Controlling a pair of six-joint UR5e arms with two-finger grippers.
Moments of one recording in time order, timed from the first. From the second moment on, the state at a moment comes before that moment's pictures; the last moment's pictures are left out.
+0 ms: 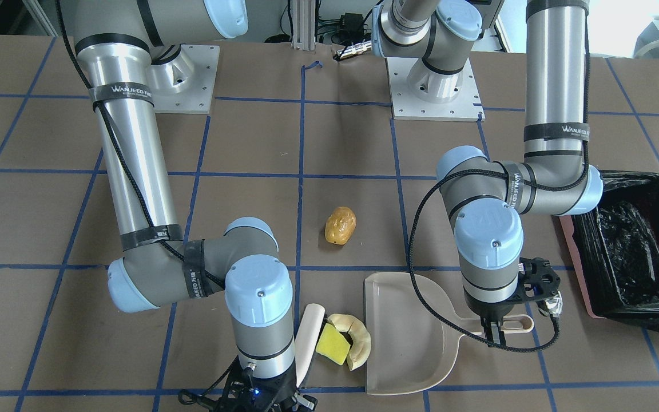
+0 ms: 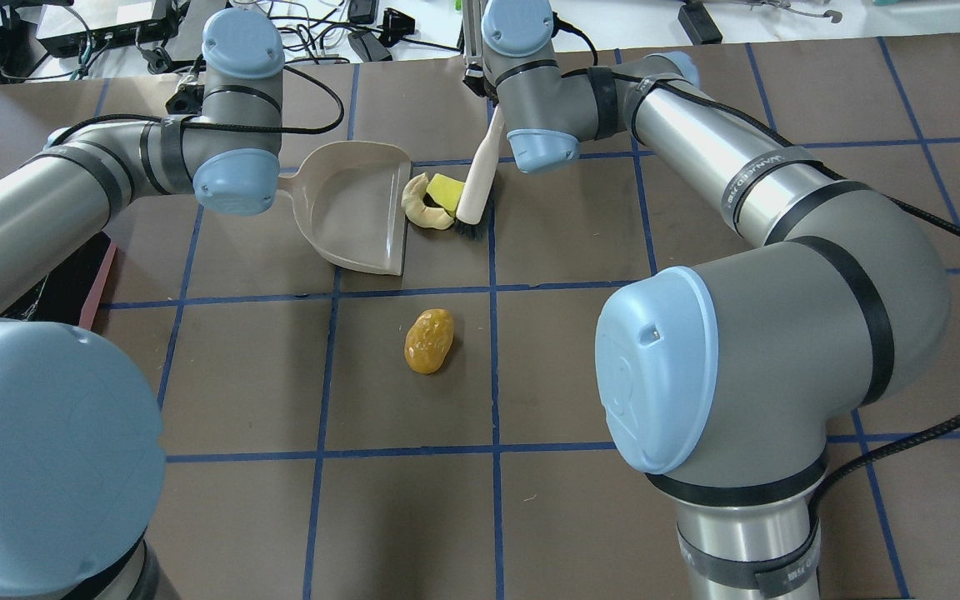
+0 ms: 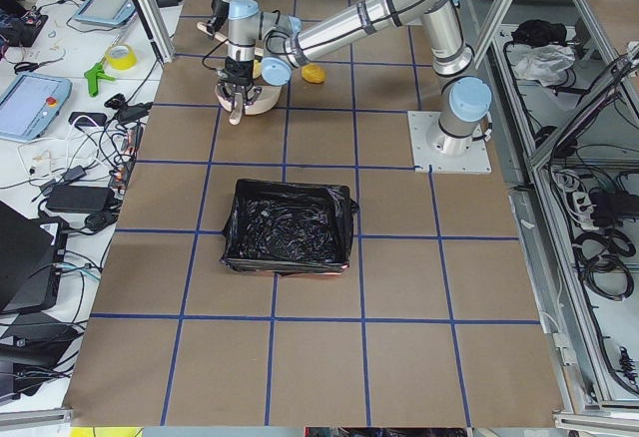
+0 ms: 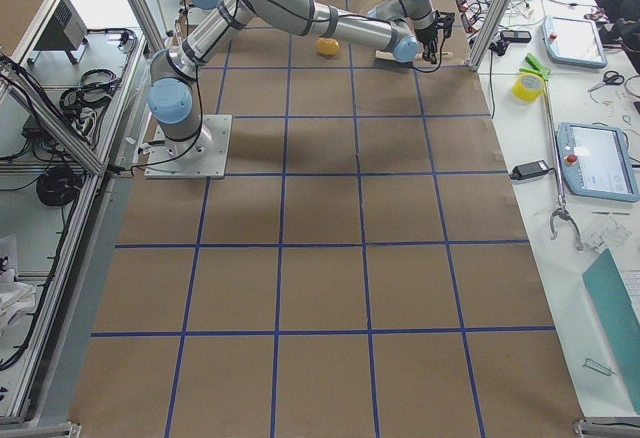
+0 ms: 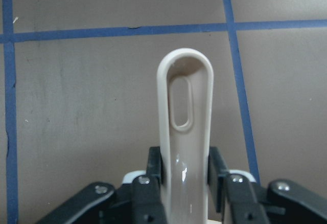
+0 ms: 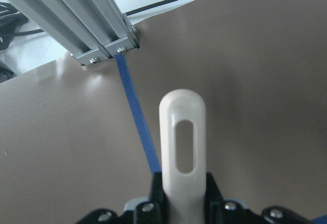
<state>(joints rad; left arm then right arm) -1.56 -2.12 -1.57 -0.85 1.94 -1.46 1.84 -0.65 1.06 -2.47 -1.65 0.63</state>
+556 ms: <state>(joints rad) -1.56 -2.12 -1.57 -0.85 1.94 -1.46 1.93 -0.64 1.04 -2.47 -1.65 0.78</state>
